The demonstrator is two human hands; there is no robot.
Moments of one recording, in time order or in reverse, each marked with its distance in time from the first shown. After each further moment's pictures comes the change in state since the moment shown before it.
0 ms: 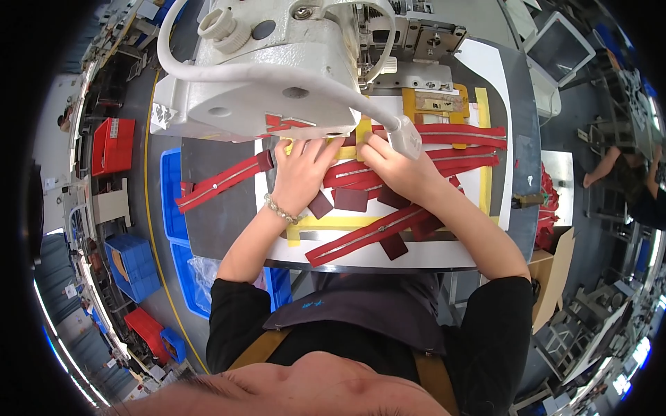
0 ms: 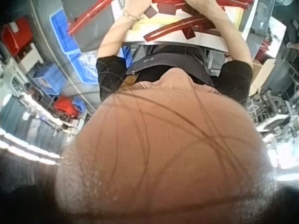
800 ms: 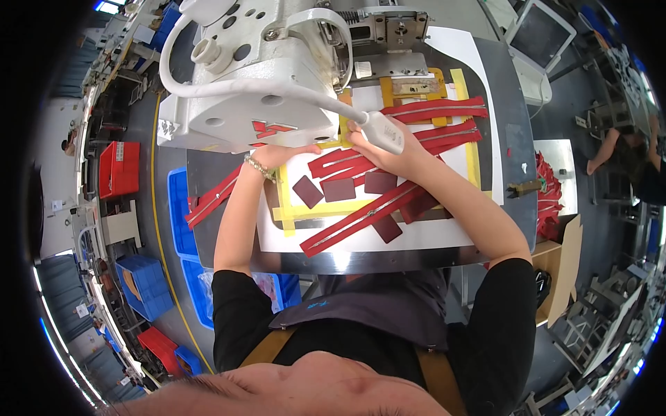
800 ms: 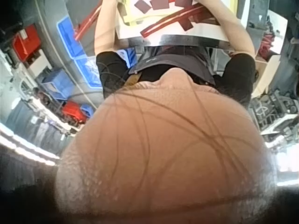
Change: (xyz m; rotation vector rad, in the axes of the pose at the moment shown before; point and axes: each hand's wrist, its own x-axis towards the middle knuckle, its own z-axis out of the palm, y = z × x) left_hand 0.038 -0.061 0.005 -0.883 -0.605 -0.436; right_hand -0.003 0.014 0.006 0.274 0.129 0.066
